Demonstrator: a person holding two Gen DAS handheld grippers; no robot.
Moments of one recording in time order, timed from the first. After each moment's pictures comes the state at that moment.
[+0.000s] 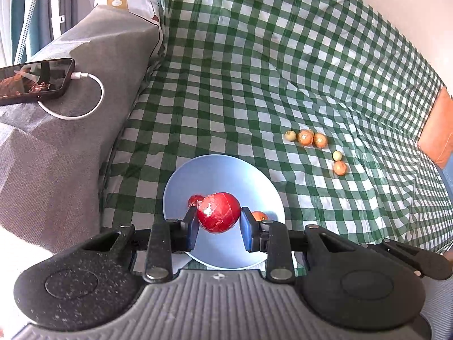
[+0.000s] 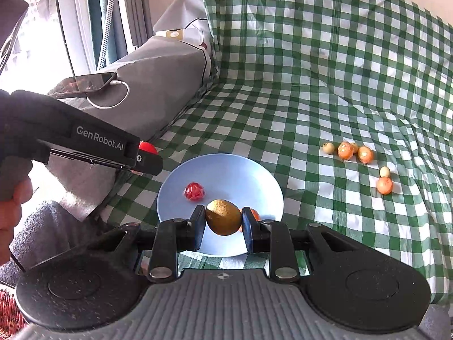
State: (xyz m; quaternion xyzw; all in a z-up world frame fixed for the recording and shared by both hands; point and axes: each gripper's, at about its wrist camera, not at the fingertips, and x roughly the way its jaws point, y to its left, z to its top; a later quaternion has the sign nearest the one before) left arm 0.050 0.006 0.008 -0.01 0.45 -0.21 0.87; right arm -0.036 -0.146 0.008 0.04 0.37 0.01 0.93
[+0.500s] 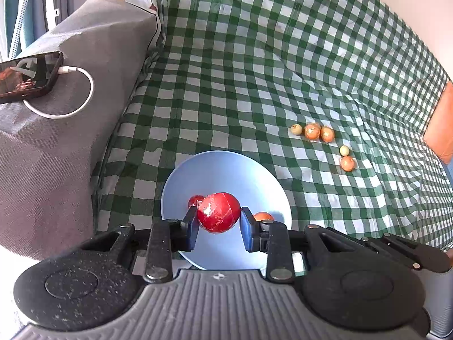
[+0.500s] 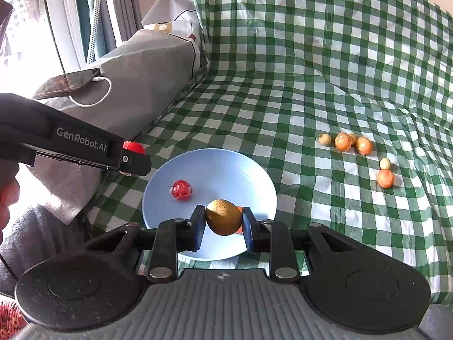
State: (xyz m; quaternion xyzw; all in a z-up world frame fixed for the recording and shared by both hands) left arm 0.073 -0.007 -0.009 0.00 0.47 -0.20 0.86; right arm -0.014 -0.158 -0.009 0.05 0.39 -0.01 0.92
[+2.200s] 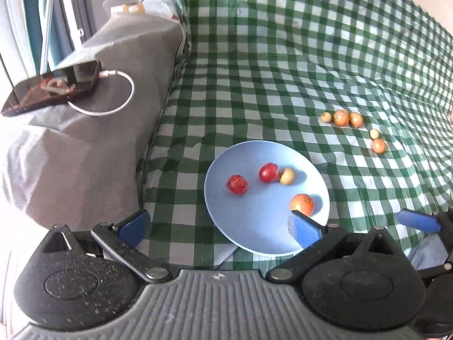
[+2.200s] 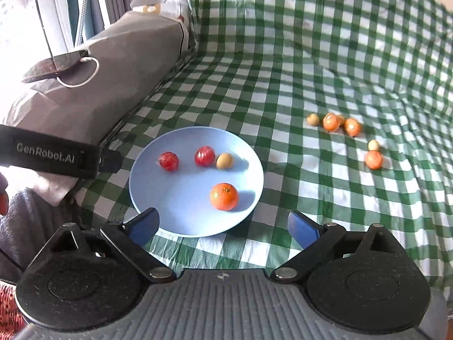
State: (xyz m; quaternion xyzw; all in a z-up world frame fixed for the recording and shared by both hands) left arm 0.038 0.012 -0.005 0.07 0.44 -0.15 0.88; right arm -0.034 -0.156 -0.006 0.03 0.42 -0.03 0.91
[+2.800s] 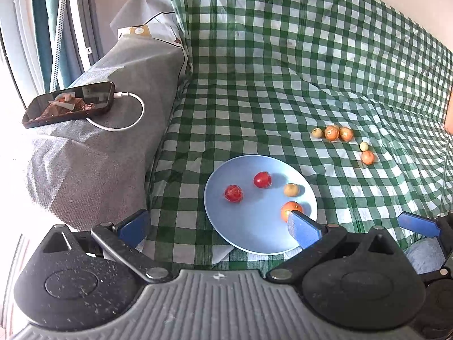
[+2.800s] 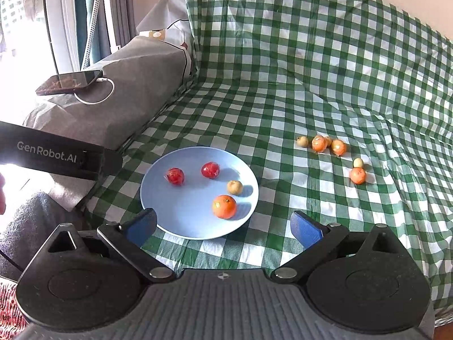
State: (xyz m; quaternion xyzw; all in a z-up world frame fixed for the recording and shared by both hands) left arm 0.008 0.021 0.025 0.06 0.41 -0.15 0.90; right arm -0.067 -0.146 0.017 0.02 0.38 -0.04 0.92
